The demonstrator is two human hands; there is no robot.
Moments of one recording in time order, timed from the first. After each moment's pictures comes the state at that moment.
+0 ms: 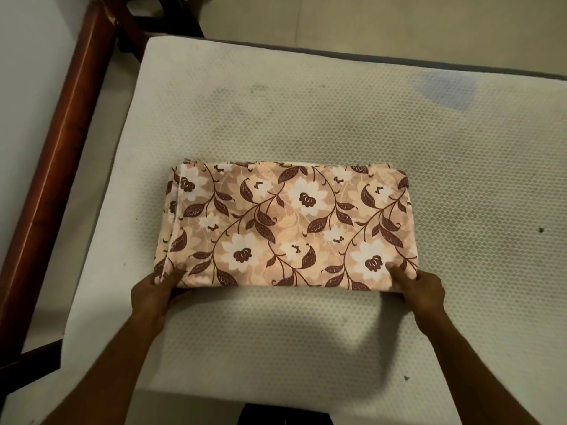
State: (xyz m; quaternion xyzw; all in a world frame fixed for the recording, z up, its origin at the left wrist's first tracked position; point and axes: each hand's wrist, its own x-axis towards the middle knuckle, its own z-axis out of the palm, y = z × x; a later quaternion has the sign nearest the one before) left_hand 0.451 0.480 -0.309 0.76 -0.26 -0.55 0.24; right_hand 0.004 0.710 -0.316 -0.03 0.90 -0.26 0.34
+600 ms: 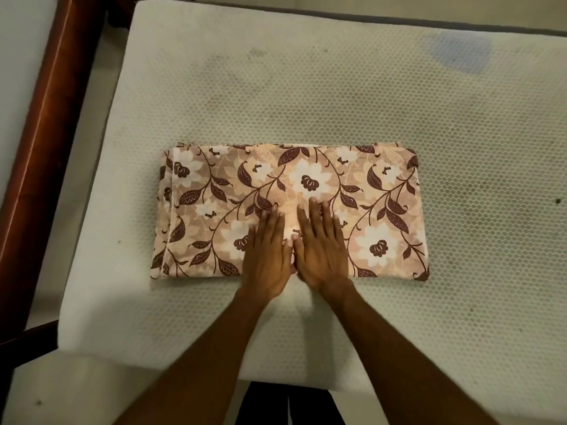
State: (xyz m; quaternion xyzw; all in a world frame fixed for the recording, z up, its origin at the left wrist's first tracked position) left_hand 0.290 0.568 -0.354 0.45 -0.86 -0.24 -0.04; right_hand 0.158 0.625 -0.352 -0.57 0.80 -0.03 0.19
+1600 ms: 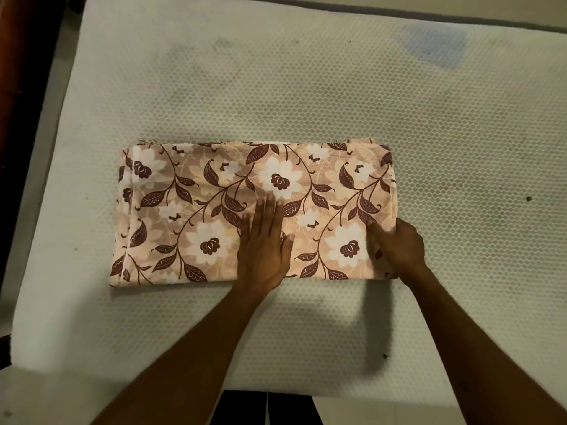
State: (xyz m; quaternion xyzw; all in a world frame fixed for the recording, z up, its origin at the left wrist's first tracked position) left_hand 0.228 0.573 -0.368 0.44 -0.88 -0.20 -0.01; right_hand -0.031 0.696 -0.344 -0.17 0.91 -0.19 0.32
